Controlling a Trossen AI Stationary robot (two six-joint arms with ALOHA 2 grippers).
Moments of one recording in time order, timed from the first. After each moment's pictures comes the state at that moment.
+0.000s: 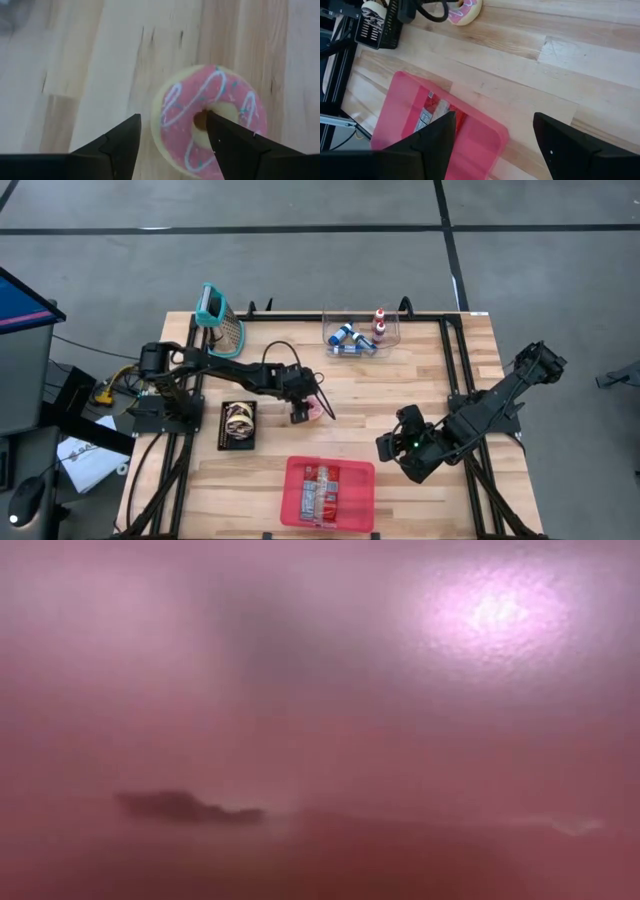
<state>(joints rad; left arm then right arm) 0.08 1.76 0.99 -0.24 -0.12 -0.03 0.66 1.43 1.22 -0.99 0.52 1.84</state>
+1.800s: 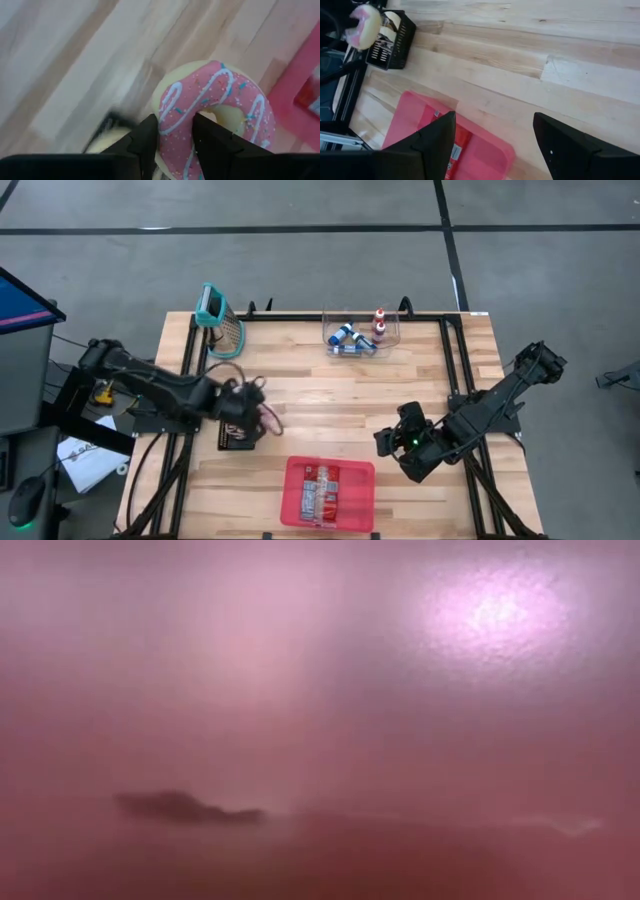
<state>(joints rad) -0.33 1.25 0.99 -0.95 -0.37 -0.83 0.66 1.43 1.22 -0.99 0.61 1.87</state>
